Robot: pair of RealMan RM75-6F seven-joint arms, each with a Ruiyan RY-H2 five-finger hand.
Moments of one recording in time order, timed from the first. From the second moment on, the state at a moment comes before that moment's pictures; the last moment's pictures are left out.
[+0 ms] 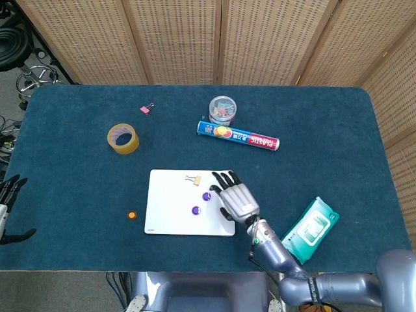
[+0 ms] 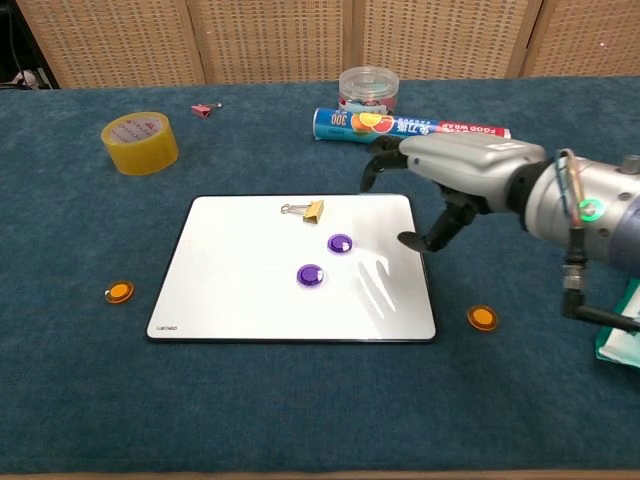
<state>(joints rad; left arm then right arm) -0.12 -0.91 -0.02 -1.77 1.42 1.34 -0.07 0.78 -1.58 0.10 -1.71 -0.98 1.10 -0.56</state>
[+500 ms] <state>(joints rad) -0.11 -0.93 -0.02 -1.78 1.42 1.36 -0.03 0.61 -1.45 -0.06 -1.74 -1.15 1.15 -0.43</state>
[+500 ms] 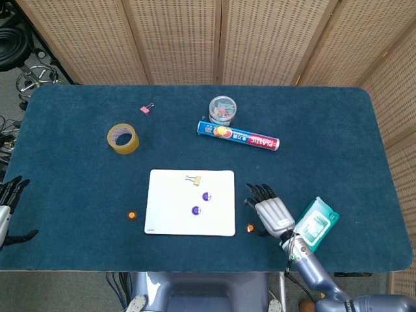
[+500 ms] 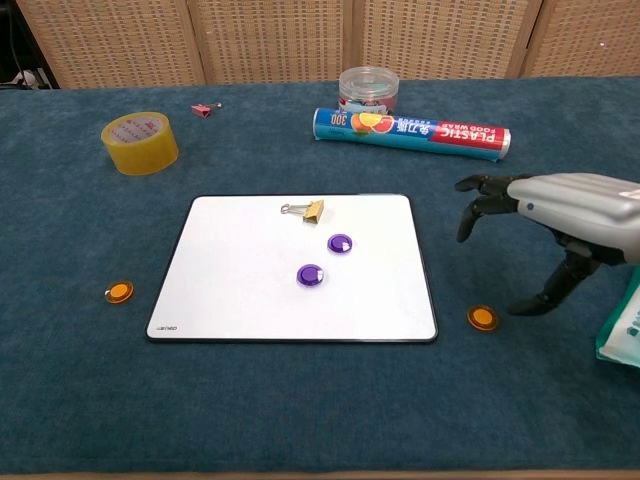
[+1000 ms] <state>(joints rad) -0.11 -0.93 -0.02 -1.77 1.41 1.36 -0.03 0.59 -1.52 -0.04 -1.63 -1.15 1.06 -0.39</state>
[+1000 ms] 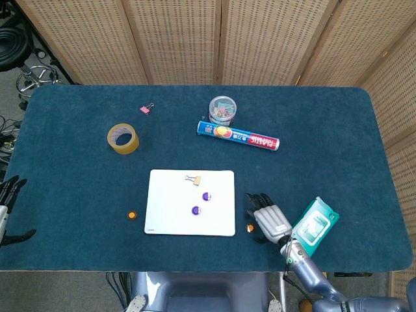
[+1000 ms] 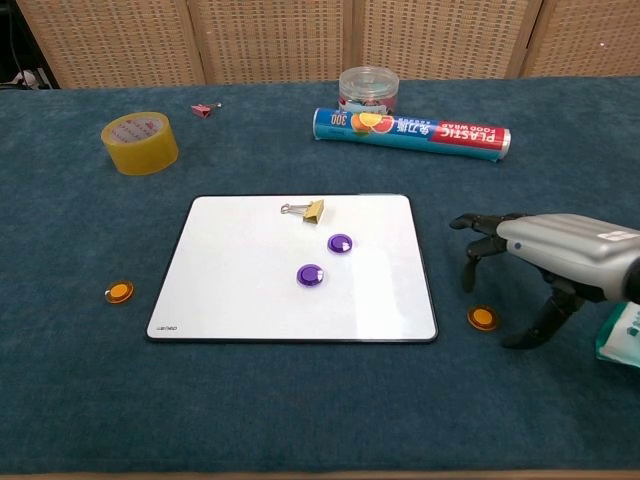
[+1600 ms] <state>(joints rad) -0.11 -0.92 -0.02 -1.78 1.41 1.36 -0.04 0.57 -1.55 -0.01 -1.59 -1.14 1.01 -0.39</state>
